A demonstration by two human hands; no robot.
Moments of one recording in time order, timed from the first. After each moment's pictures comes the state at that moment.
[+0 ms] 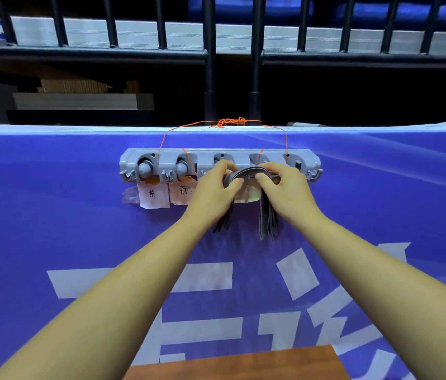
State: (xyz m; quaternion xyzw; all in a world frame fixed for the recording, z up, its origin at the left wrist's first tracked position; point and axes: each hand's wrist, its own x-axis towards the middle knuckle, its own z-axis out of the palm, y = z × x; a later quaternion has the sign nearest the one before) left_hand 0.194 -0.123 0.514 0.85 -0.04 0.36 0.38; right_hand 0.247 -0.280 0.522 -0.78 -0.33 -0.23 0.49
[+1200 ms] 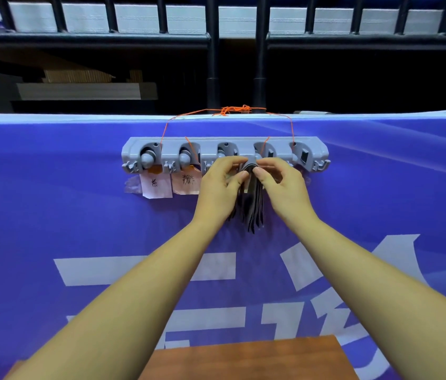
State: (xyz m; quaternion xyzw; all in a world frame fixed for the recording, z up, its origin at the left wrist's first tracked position) left_hand 0.205 -0.130 0.487 0.78 -0.08 0.44 0.44; right_hand 0.252 -0.269 0.494 -0.71 -0.32 -0.20 0.59
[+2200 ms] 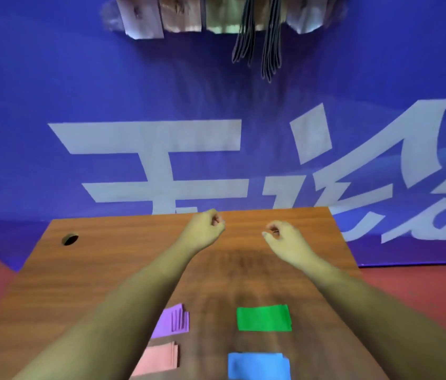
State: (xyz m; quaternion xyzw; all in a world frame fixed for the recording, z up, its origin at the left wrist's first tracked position) left_hand 0.069 -0.137 0.166 0.90 0.20 0.00 0.39; right_hand 0.147 -0.348 0.143 -0.91 -0.19 0.13 0.34
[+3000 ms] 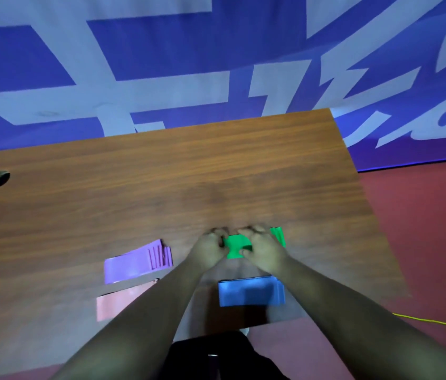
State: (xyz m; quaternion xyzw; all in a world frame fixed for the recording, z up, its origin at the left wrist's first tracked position) left_hand 0.004 -0.208 -0.077 0.88 0.14 -0.20 0.40; right_hand 0.060 -0.369 -0.068 -0.91 -0.21 0.33 0.15
